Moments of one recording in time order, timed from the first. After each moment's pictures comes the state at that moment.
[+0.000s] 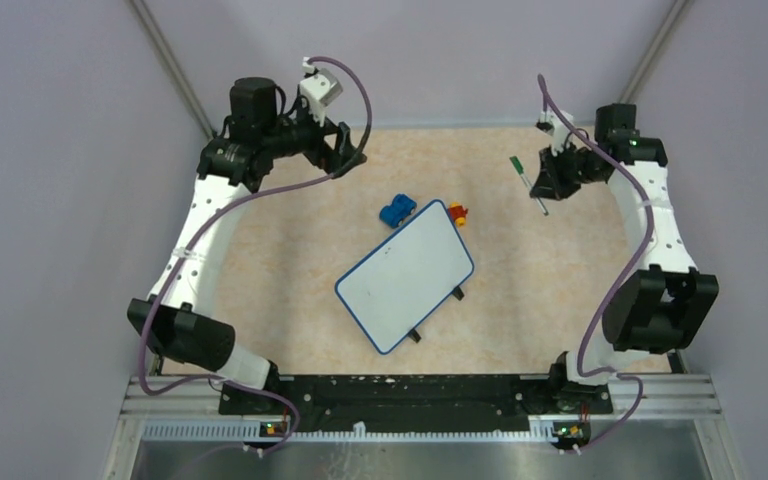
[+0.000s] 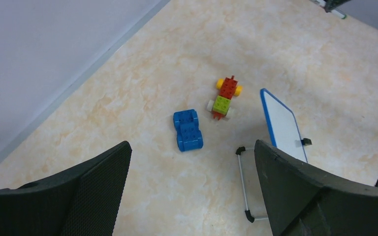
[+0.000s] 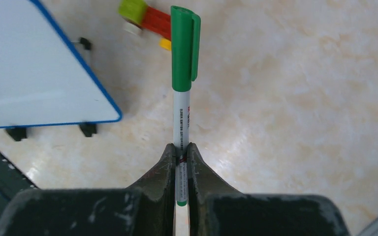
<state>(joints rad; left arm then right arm) -0.25 1.52 1.73 -0.63 0.60 0.22 -0.11 1.58 1.53 -0.98 -0.55 -0.56</state>
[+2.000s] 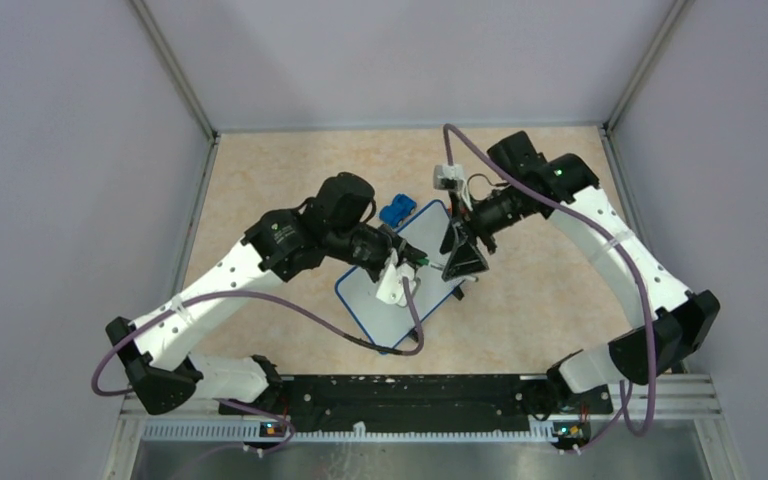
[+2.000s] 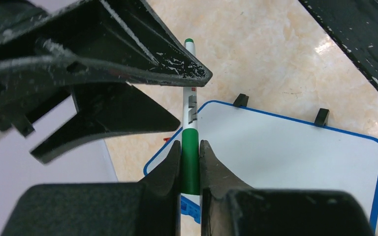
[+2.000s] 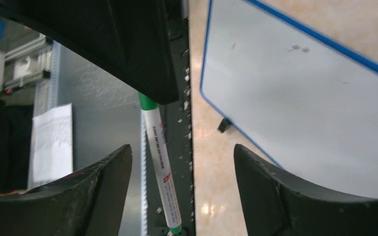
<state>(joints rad) -0.90 1.27 1.45 -0.85 0.63 1.29 0.53 1.46 1.60 -1.32 -0.99 -0.60</state>
